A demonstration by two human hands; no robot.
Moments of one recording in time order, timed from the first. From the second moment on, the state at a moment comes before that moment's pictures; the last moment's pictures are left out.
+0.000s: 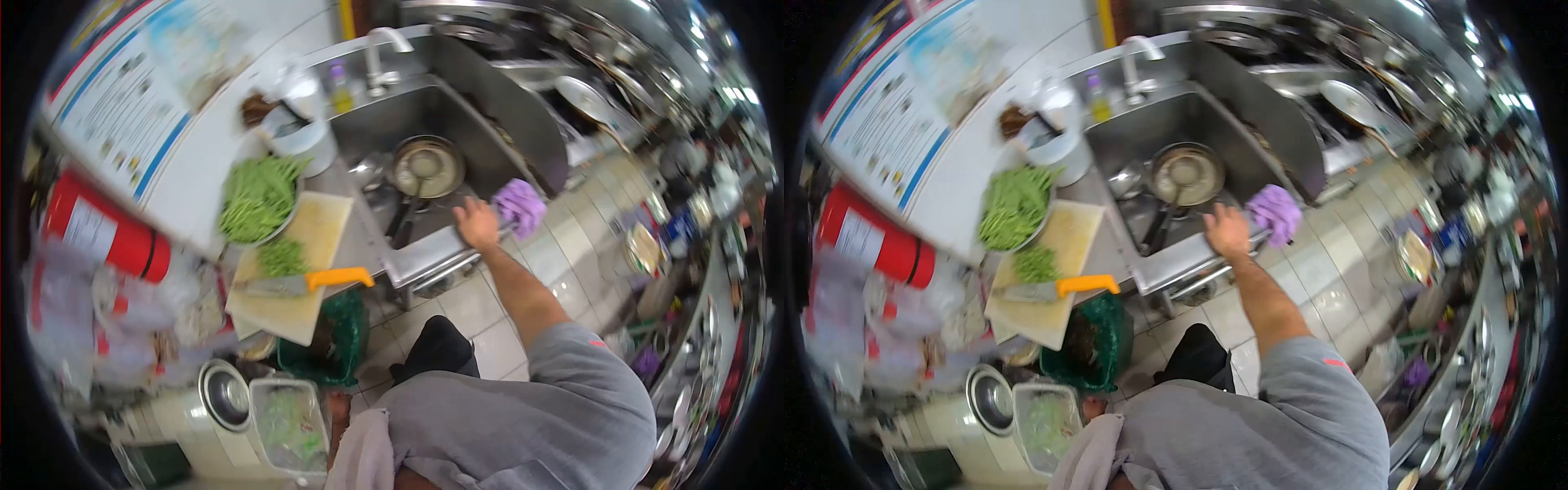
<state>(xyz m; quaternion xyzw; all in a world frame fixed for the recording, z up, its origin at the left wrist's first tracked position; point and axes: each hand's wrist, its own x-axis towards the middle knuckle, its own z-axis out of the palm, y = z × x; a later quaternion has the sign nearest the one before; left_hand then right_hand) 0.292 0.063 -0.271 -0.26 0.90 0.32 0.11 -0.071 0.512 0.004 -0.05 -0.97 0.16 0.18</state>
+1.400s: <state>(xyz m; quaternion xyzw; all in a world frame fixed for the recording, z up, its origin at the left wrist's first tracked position) 0.328 0.069 -0.180 -0.44 -0.04 0.74 -0.51 -0.095 0.564 -0.015 0.04 -0.98 0.16 0.10</state>
